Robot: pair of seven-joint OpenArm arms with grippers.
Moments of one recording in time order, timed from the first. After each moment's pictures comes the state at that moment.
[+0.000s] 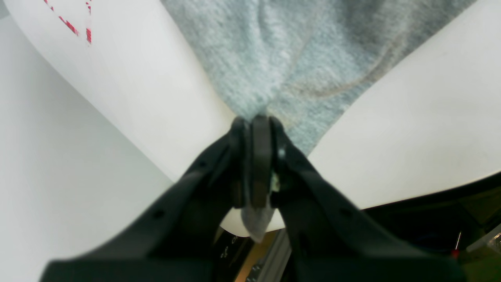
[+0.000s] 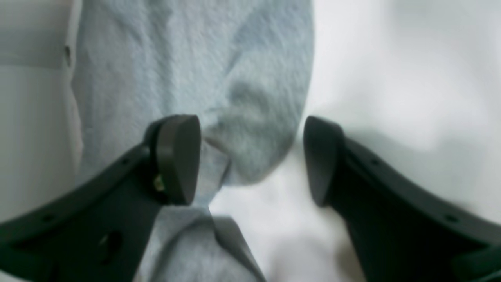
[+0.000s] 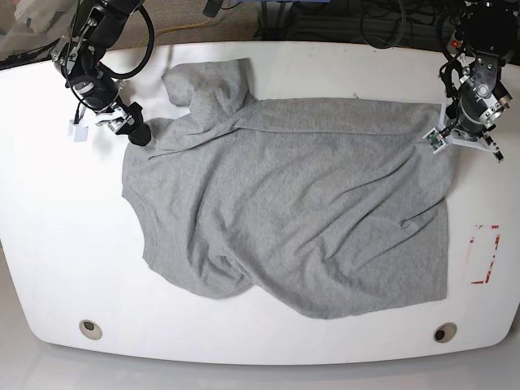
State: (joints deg) left arm 17.6 -33.1 -8.0 114.4 4.0 -43.2 64.9; right arm -9.4 2.7 43.0 83.5 52.8 22.3 -62.4
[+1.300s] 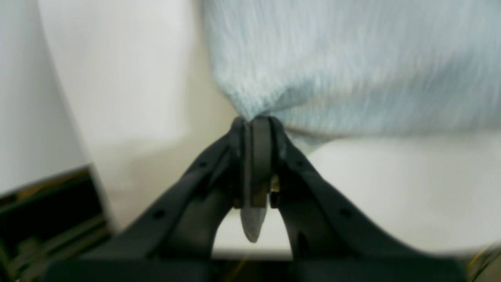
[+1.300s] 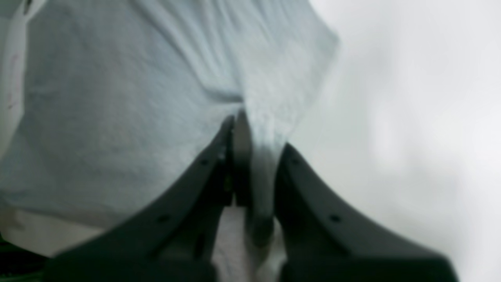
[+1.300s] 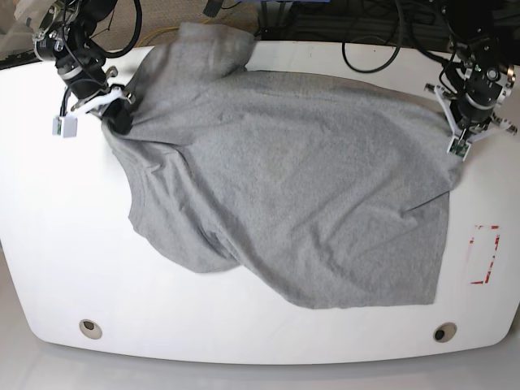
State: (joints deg) left arm 14.6 -10.2 -30.3 114.4 4.5 -43.3 55.8; right arm -20.4 4.3 41.0 111.9 49.5 22.1 -63.5
